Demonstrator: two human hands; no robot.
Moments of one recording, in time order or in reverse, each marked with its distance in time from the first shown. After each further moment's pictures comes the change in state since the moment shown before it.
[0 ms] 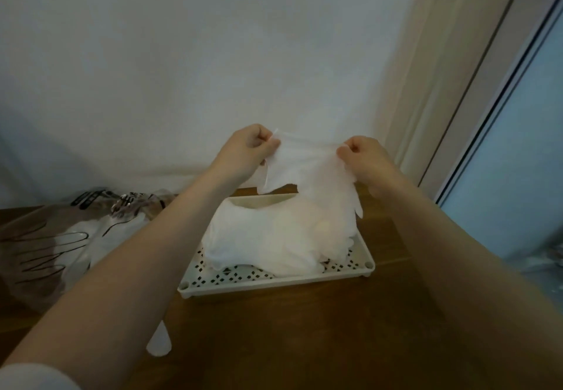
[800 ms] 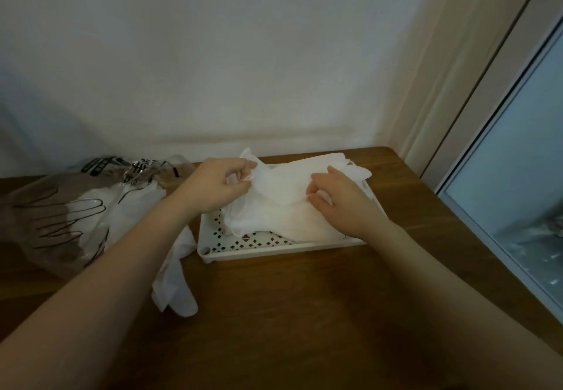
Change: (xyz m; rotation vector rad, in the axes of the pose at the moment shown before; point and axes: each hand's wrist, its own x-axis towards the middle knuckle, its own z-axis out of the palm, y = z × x) left_hand -0.044 -0.094 -0.035 0.335 -0.269 0.097; right_hand -0.074 0.028 0.066 -0.471 -0.348 -0.323
